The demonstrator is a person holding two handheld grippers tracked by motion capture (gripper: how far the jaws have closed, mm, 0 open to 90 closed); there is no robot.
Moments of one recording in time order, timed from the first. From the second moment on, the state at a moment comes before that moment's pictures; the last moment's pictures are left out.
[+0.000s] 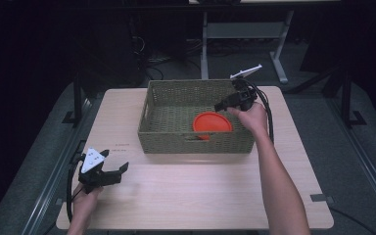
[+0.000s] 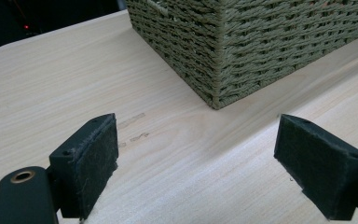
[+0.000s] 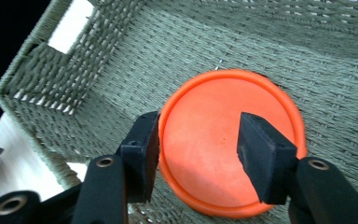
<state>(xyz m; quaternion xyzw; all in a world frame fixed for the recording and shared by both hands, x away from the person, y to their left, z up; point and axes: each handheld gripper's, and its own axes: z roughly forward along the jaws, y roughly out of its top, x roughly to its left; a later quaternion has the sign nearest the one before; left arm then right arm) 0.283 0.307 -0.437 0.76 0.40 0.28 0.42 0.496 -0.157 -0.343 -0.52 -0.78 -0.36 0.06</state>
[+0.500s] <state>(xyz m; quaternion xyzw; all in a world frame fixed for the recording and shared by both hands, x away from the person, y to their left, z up) 0.283 0.305 -0.438 0.76 0.40 0.28 0.42 0.484 -0.160 -0.339 -0.50 -0.77 -0.38 0.08</state>
